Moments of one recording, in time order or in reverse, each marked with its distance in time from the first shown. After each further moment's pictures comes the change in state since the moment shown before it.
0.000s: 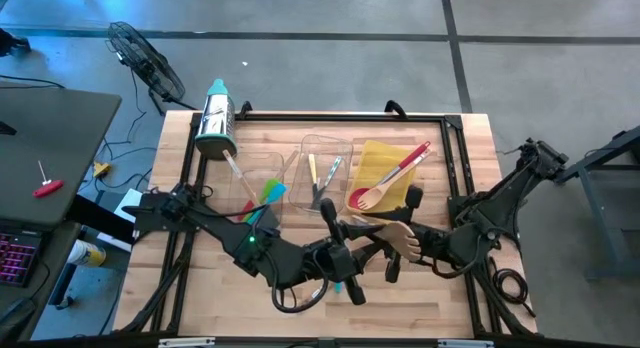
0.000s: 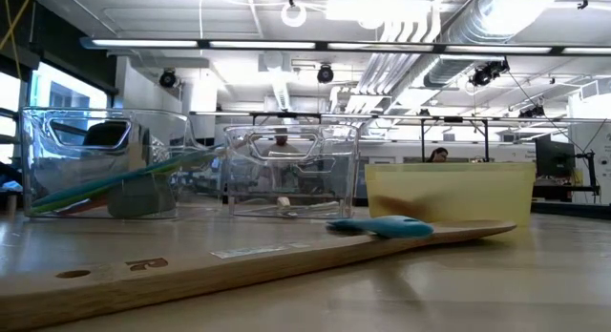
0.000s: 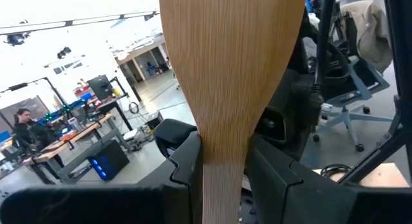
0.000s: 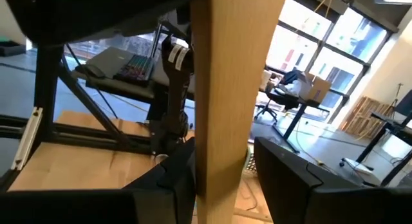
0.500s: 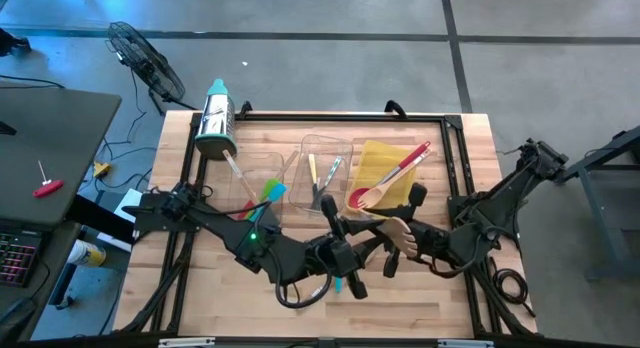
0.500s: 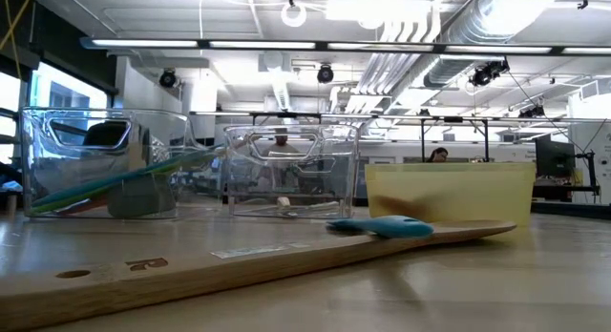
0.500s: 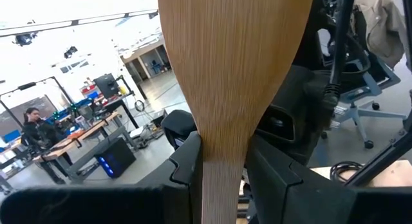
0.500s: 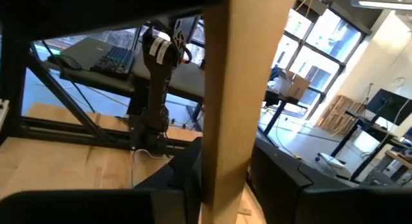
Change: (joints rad) left arm 0.002 0.000 0.000 -0.013 -0.005 0.002; right arm -0.010 0.000 0.000 0.001 0.079 -0.045
